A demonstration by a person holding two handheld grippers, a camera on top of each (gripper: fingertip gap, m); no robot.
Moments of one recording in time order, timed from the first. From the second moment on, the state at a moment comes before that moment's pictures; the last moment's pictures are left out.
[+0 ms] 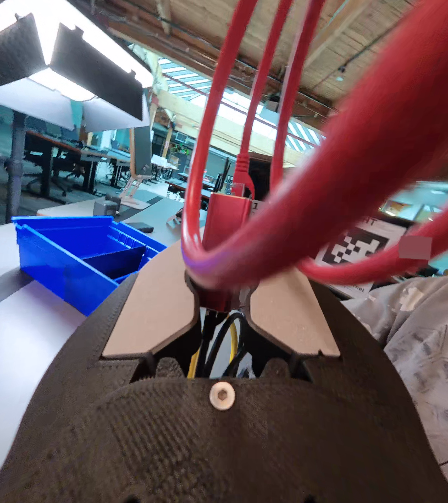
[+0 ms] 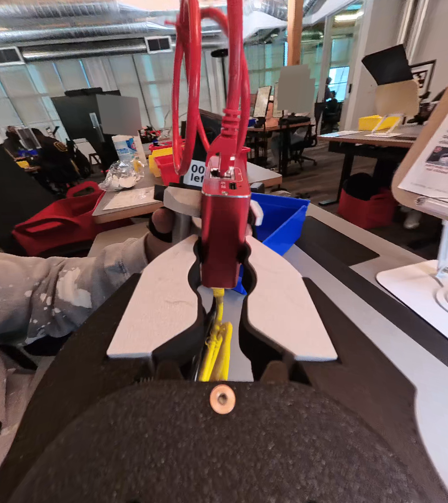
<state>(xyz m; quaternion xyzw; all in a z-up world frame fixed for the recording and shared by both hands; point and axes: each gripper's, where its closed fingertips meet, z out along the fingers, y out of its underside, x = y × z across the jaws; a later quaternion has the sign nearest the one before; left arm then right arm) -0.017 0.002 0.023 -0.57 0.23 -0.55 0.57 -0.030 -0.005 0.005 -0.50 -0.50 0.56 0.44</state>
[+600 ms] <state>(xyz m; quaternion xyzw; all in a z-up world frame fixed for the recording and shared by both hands) -0.002 0.023 -0.039 -0.64 0.32 -0.39 0.58 0.016 0.038 -0.031 -0.59 -0.58 0.38 0.41</state>
